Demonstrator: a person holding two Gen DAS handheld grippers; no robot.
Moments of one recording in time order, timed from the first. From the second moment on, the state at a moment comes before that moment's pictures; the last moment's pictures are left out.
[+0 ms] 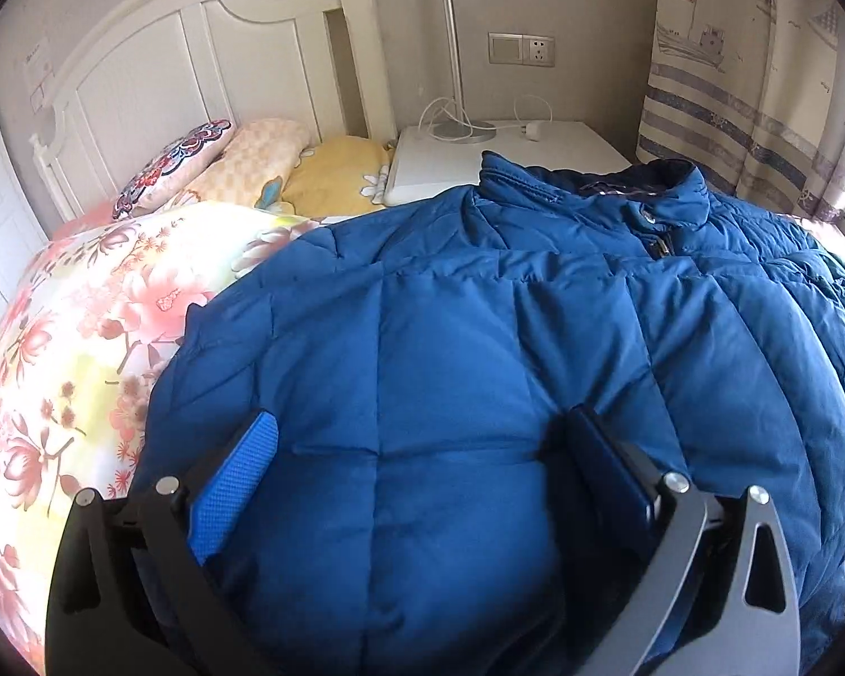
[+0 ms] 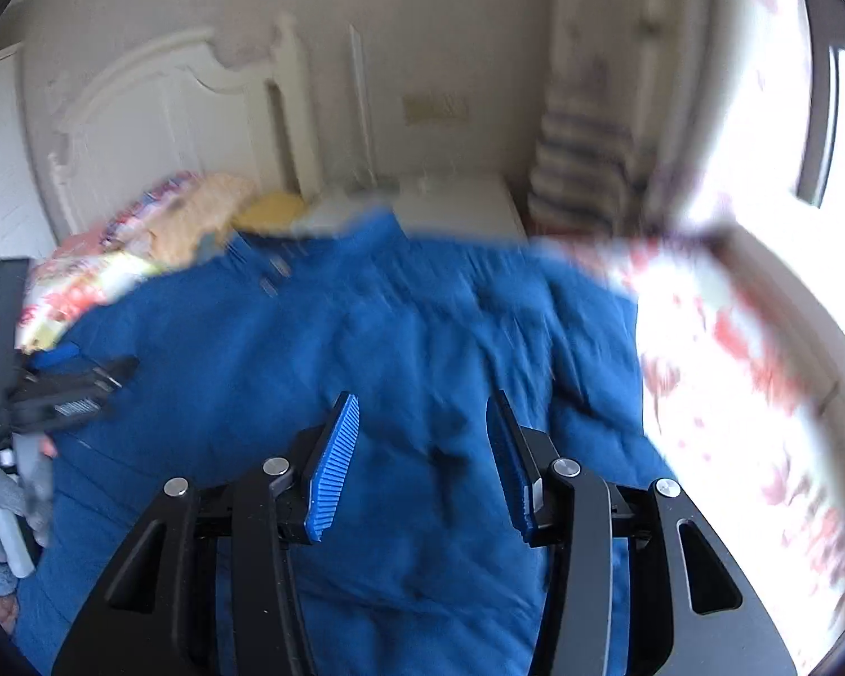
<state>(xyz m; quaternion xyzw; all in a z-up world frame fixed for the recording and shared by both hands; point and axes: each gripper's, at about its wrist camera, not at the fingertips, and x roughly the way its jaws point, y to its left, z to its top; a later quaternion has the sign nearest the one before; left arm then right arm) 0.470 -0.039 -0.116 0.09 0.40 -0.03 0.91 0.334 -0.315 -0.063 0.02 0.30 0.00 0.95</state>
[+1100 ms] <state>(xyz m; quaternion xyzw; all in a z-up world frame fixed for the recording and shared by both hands) 0.472 -0.033 -0.116 0.07 0.40 -0.04 0.91 0.435 -0.410 -0.118 0.13 0.40 -0.04 0.91</state>
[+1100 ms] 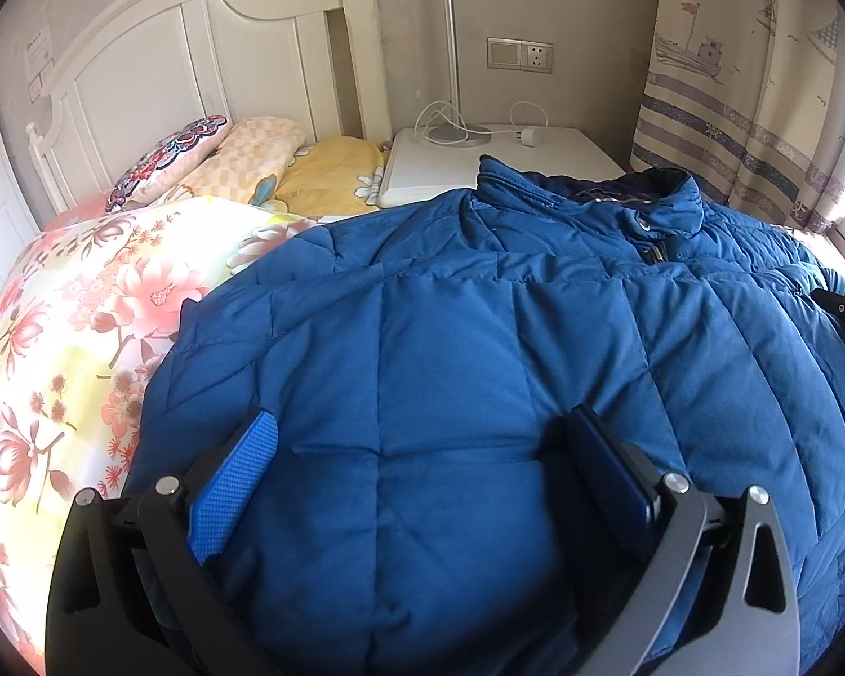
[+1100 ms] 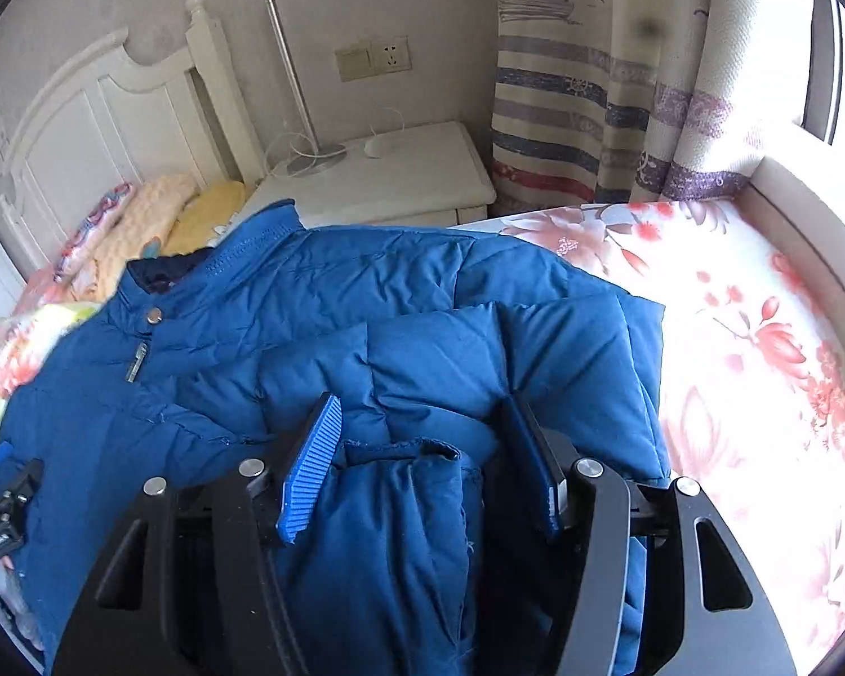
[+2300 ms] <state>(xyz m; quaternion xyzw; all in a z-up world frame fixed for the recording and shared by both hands) 0.275 0.002 -0.103 0.04 0.46 -0.10 0.88 0.190 -0.294 -0.096 -0.02 0.43 0.09 0.90</state>
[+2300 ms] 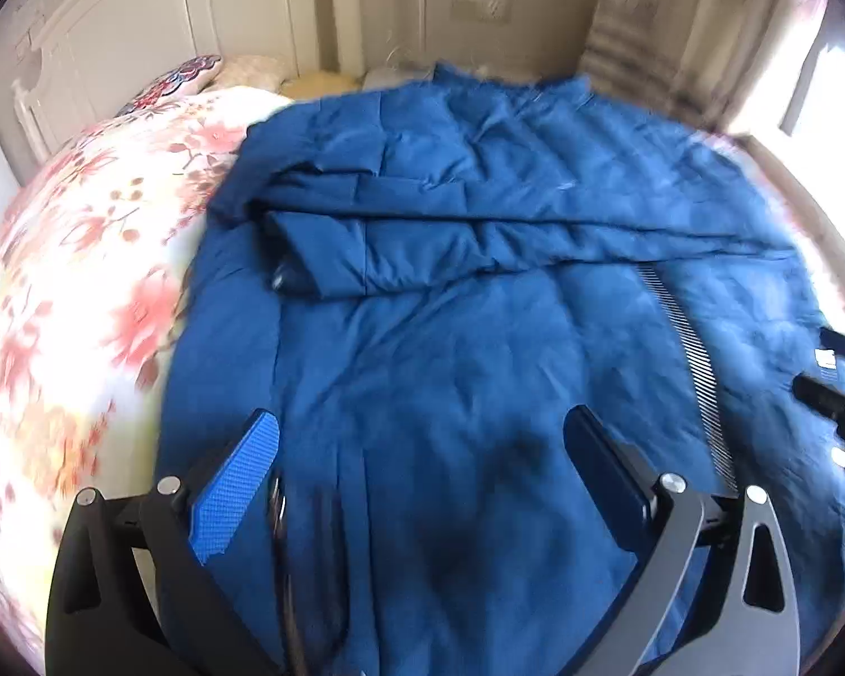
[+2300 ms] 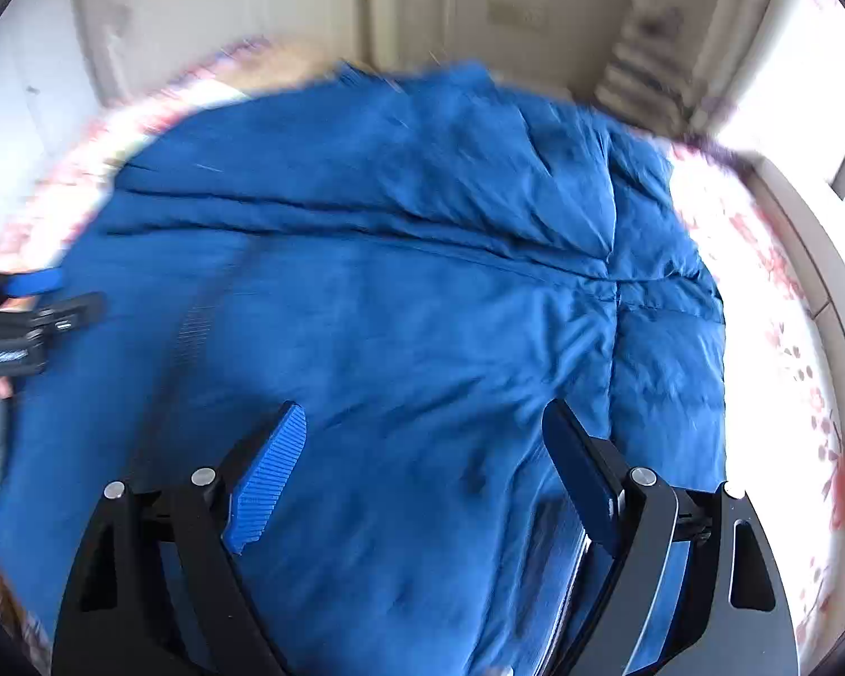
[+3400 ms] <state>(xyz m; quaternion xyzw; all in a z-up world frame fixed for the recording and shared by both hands) 0.117 0.030 -0.122 0.10 0.41 -0.09 0.90 -0.003 -0.331 -0.116 -0.05 0.37 0.13 0.92</state>
